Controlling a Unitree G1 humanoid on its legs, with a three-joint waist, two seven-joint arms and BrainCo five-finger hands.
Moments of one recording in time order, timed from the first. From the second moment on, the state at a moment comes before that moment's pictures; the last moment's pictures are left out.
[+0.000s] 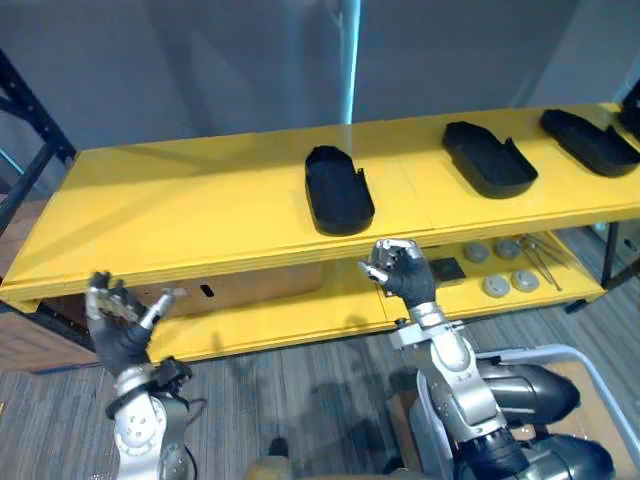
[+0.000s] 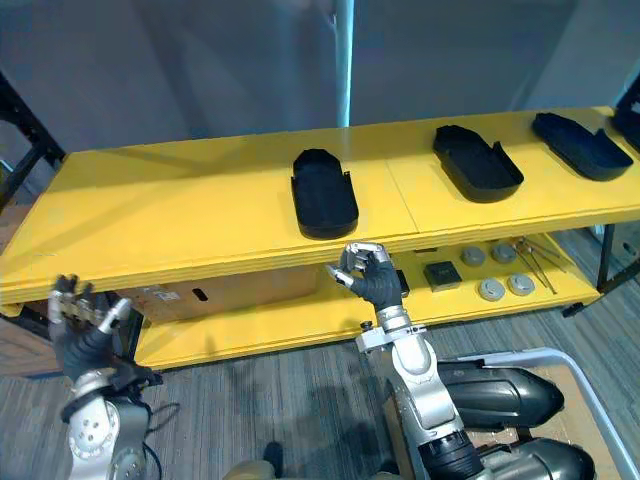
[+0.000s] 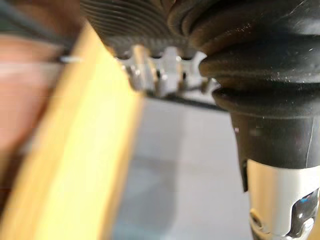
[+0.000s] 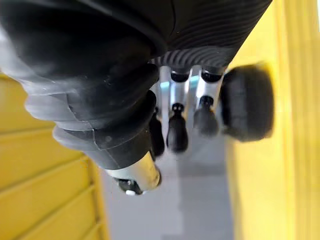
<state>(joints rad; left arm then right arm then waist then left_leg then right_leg) 0.36 0.08 0.13 -0.28 -0.46 -0.12 0.26 -0.11 -0.16 0.27 0.05 0.30 -0.22 -0.09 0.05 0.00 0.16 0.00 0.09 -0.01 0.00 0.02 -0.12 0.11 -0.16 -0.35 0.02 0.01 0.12</state>
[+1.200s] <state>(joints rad) 0.26 0.08 0.02 0.73 -0.61 -0.09 0.02 -0.80 -0.14 0.09 0.61 0.30 -0.18 -0.20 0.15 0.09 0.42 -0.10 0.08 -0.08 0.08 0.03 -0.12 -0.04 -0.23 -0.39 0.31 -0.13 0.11</state>
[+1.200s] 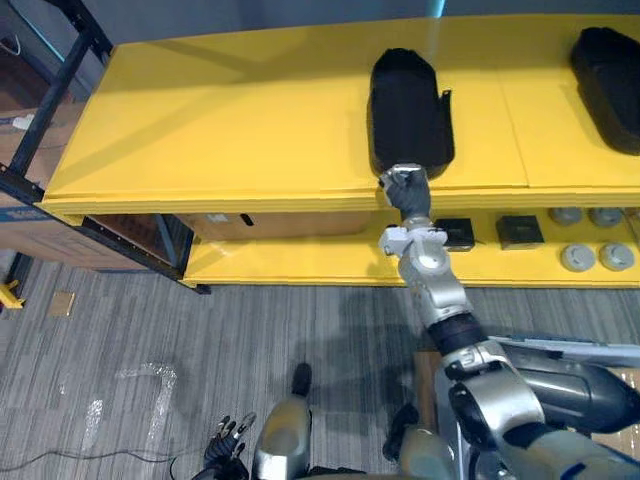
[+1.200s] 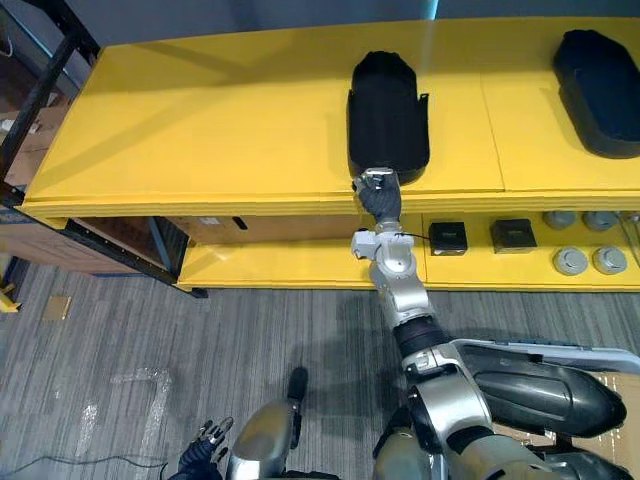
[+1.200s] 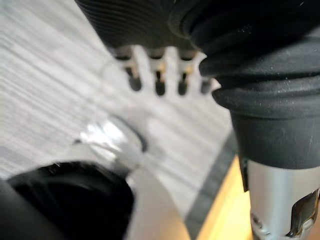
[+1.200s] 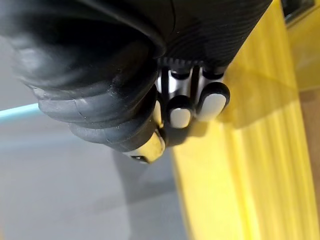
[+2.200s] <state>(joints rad) 0.19 0.07 -0.07 0.74 -0.65 -0.10 -0.02 -1.05 -0.31 0.07 0.79 0.26 -0.28 -0.13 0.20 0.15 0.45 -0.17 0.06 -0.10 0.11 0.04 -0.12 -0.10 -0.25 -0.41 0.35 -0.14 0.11</state>
